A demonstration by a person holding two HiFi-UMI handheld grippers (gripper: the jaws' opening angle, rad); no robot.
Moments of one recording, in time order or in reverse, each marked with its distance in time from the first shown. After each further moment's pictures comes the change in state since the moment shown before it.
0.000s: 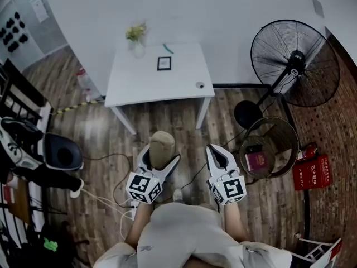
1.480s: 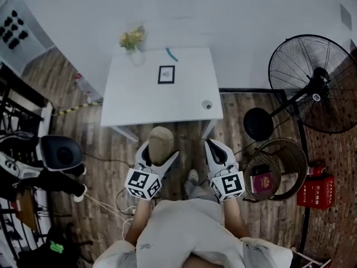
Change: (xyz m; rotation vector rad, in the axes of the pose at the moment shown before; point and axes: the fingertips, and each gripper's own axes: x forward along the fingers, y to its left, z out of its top) left arm 0.196 0.132 0.034 -0.025 0.040 0.066; right arm 0.208 -0.137 -0.010 0.033 0.025 0.061
